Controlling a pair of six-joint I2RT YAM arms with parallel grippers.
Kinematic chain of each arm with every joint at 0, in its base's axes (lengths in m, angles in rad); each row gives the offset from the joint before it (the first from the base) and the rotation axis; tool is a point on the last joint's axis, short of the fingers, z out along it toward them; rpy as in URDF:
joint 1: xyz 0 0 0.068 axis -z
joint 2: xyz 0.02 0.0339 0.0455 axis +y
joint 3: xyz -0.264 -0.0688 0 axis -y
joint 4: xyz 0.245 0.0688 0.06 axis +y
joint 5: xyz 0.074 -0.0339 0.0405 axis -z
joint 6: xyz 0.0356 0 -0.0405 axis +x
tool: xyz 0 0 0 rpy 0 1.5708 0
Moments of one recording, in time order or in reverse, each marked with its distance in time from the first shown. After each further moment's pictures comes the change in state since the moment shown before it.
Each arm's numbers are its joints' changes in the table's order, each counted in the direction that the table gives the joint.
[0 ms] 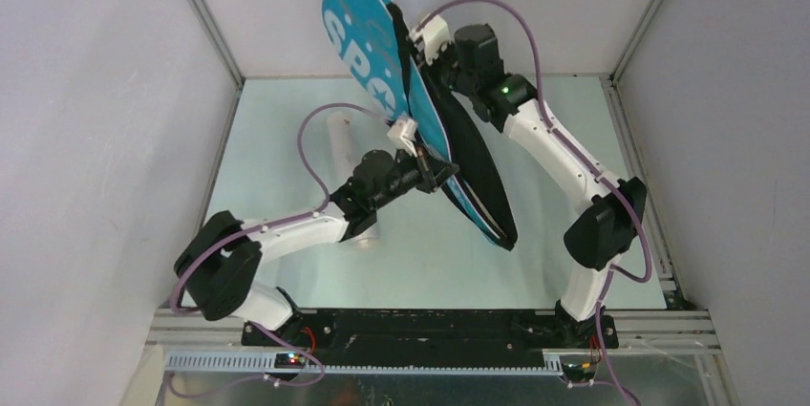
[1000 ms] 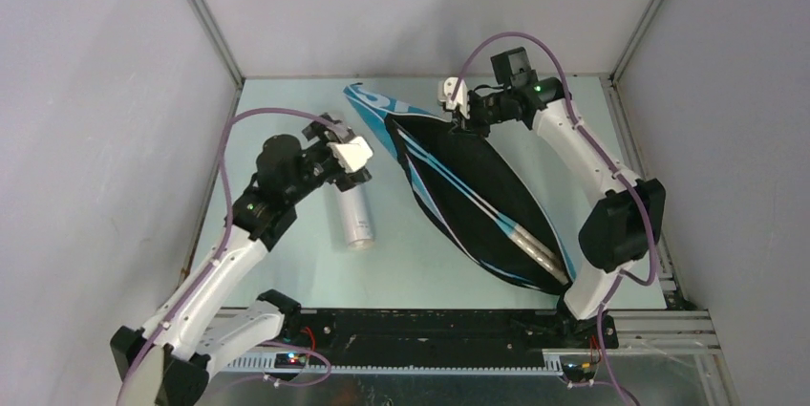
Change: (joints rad) left arm -0.354 -0.547 0.049 0.712 0.076 1.308; right arm 0.191 -0.097 -0.277 0.368 -0.626 -0.710
